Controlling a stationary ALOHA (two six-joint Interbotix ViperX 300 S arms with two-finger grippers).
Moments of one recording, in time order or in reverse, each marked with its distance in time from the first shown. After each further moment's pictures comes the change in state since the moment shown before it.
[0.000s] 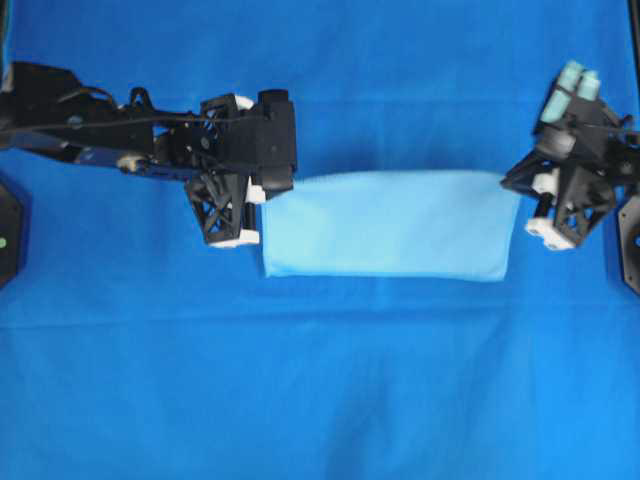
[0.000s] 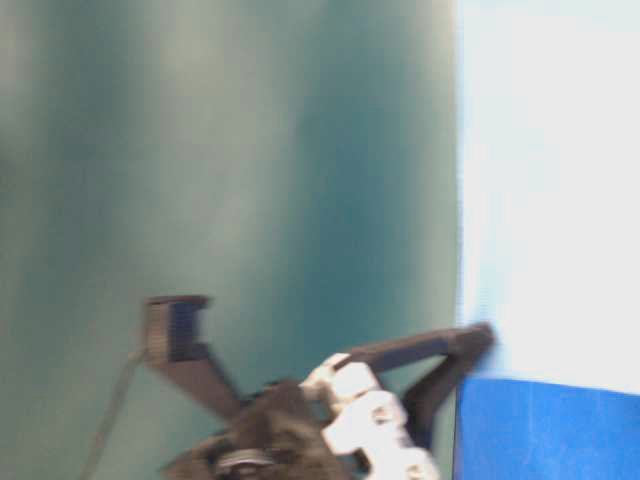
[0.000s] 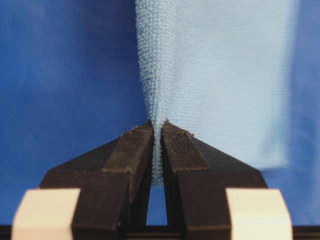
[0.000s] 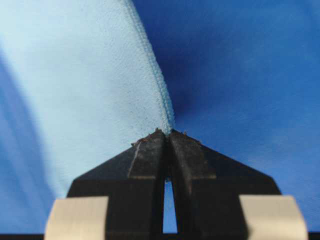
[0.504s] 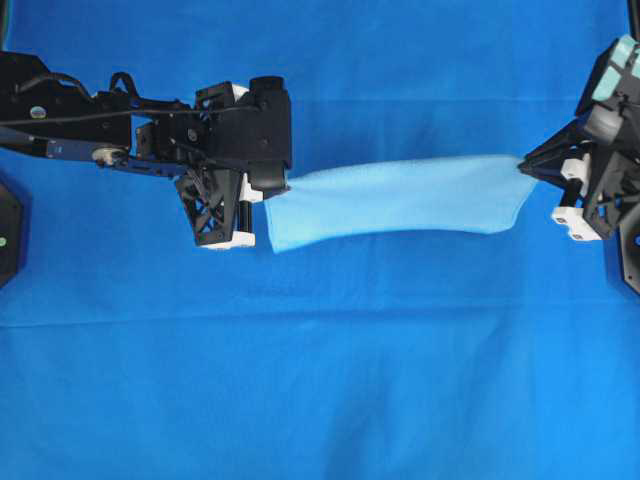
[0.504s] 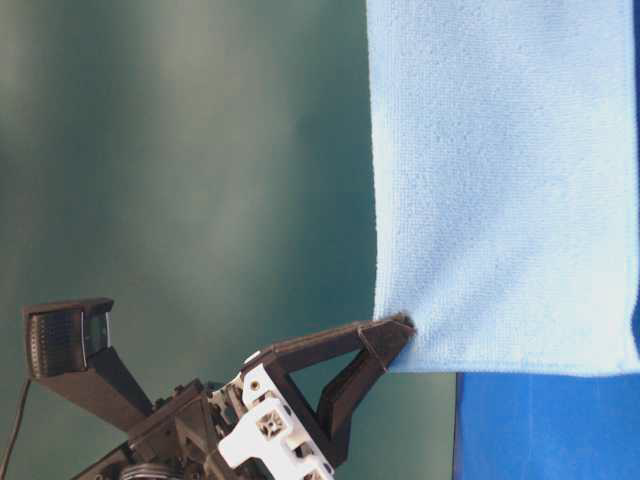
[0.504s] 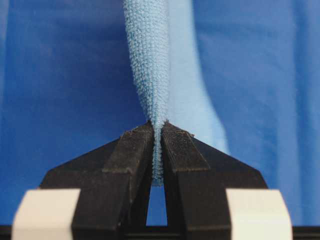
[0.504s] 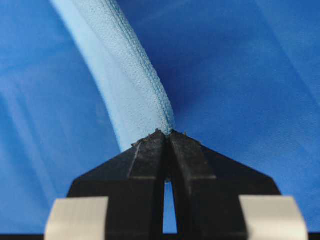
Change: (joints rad) left arm -0.037 -0.074 -0.051 0.000 0.074 -0.002; right arm 0.018 -0.103 -0.041 -0.003 0.084 0.008
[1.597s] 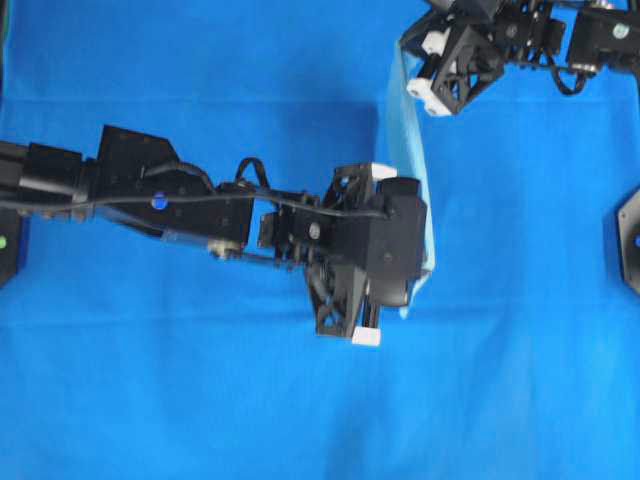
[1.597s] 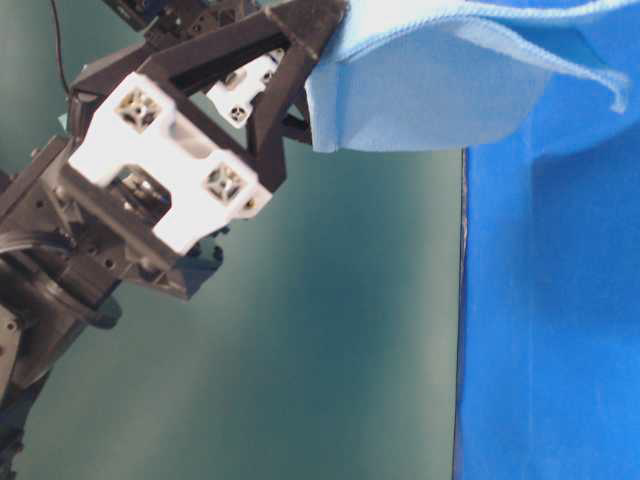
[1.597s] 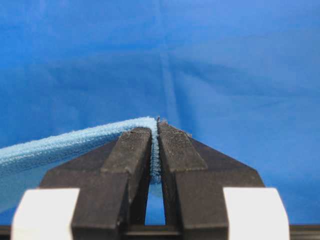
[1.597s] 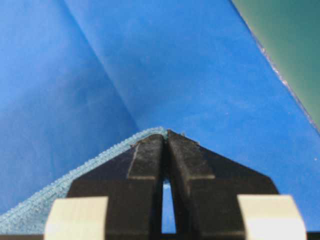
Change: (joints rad) left arm -0.215 0.287 -0.410 0.008 -0.146 -0.023; right arm -0.319 0.545 -0.430 -0.187 -0.202 -0.058
